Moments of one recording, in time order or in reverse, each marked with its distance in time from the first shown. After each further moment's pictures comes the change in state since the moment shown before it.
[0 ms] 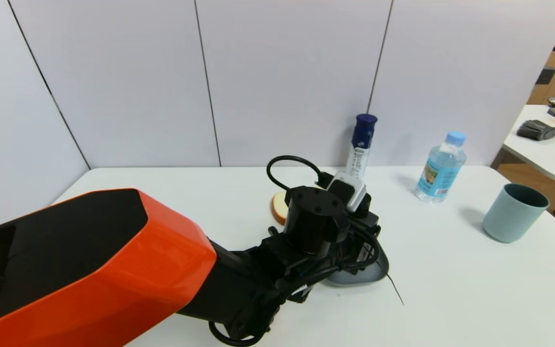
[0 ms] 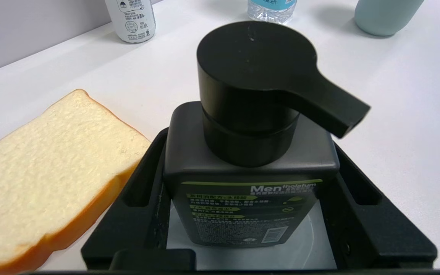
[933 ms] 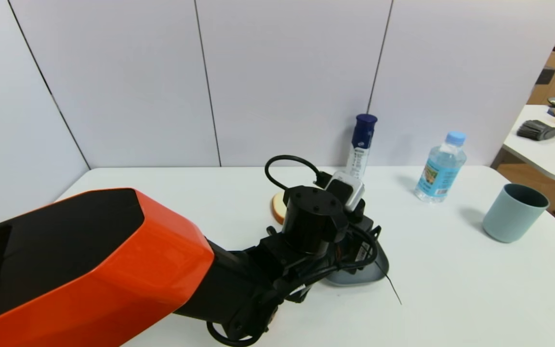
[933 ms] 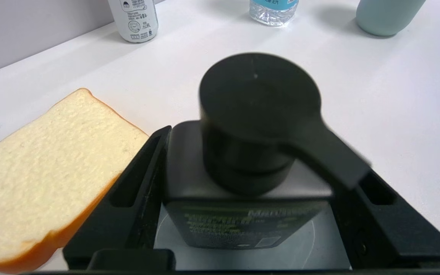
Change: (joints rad) left arm 0.003 -0.005 0.009 0.000 0.001 0.000; right arm 0.000 0.000 0.000 0.000 0.000 0.000
